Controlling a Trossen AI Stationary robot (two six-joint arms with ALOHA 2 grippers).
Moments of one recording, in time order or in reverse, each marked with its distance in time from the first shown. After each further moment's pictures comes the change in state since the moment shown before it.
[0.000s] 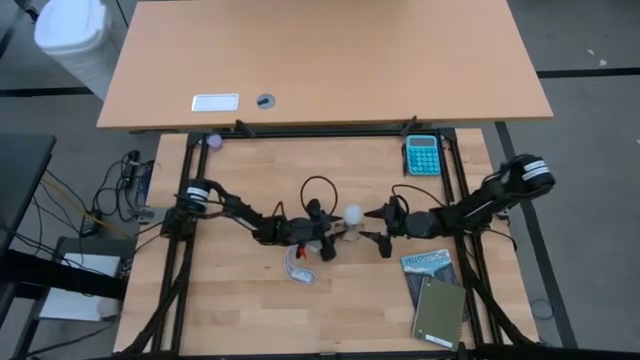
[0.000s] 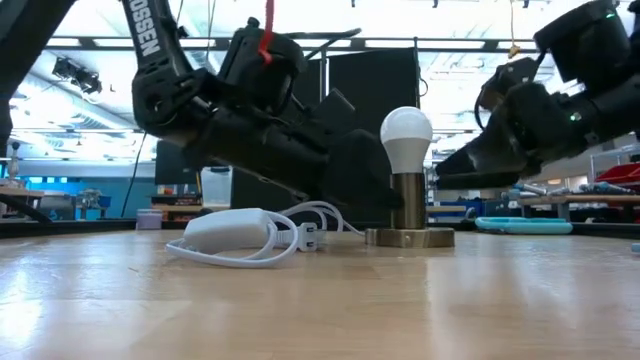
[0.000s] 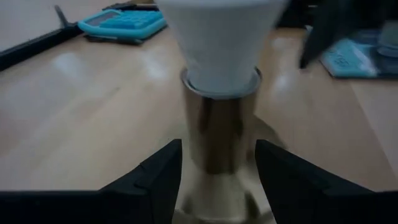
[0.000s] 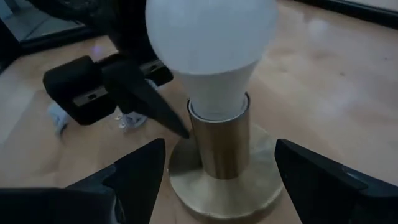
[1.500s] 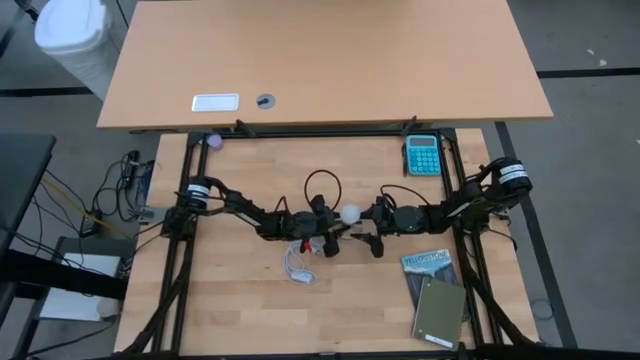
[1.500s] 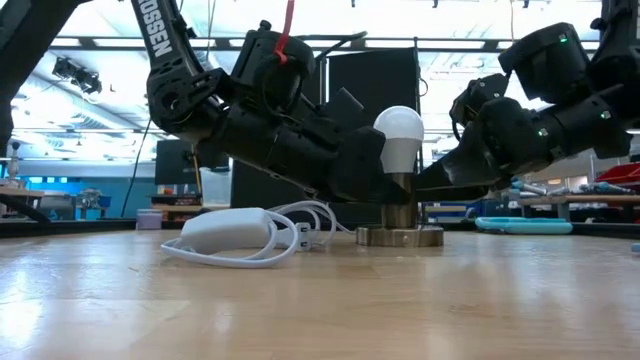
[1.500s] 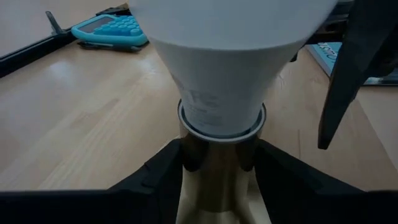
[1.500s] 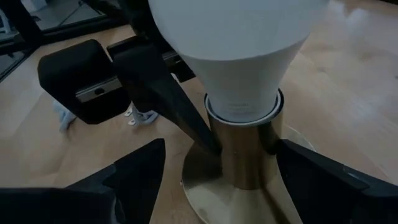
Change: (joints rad) left arm 0.043 0.000 0.040 -0.031 0.063 0.030; right arm -0.105 0.198 0.072 0.148 -0.218 -0.069
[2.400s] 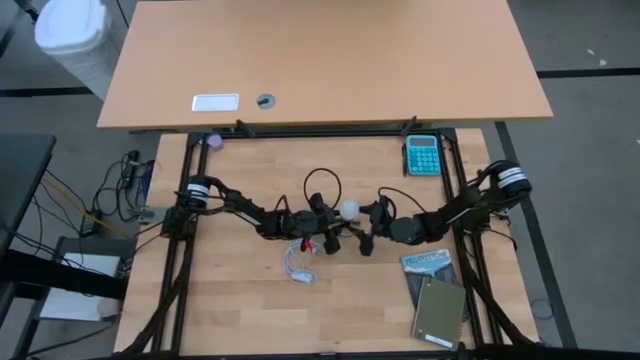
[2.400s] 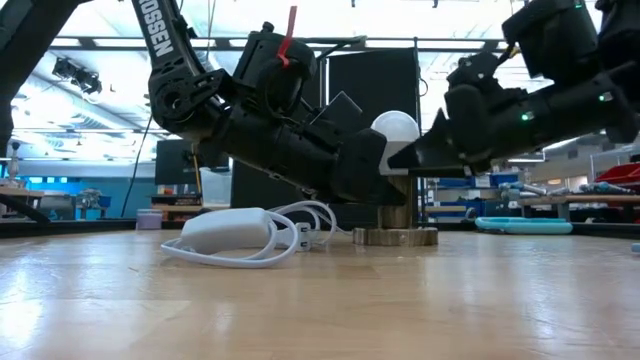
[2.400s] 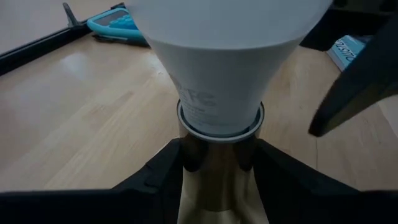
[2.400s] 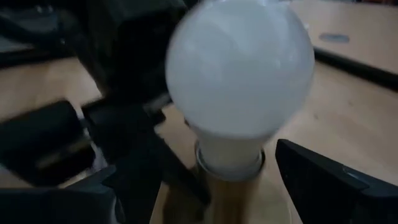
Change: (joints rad) left arm 0.002 -0.002 0.001 -0.029 -0.034 -0.040; right arm 0.126 0.020 0.100 -0.045 0.426 -0.020
